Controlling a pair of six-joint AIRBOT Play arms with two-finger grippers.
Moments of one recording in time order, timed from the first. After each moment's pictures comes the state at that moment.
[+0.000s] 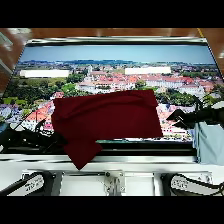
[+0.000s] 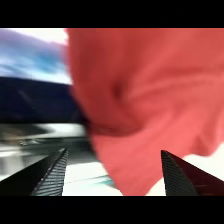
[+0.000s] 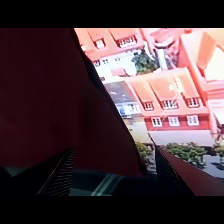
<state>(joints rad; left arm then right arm) 0.34 -1.18 0.46 0.98 -1.20 -1.30 -0.46 -1.41 0.93 -1.01 1.24 1.24</state>
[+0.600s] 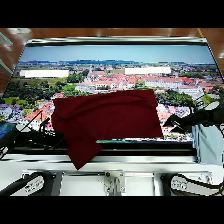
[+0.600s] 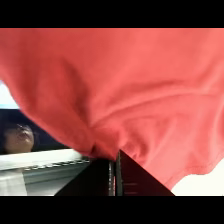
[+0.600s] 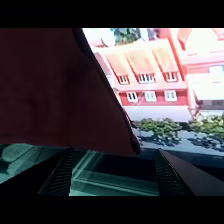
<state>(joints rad) 0.23 -1.15 0.42 0.92 -1.10 -1.27 -0.41 -1.41 0.88 -1.10 1.30 1.26</state>
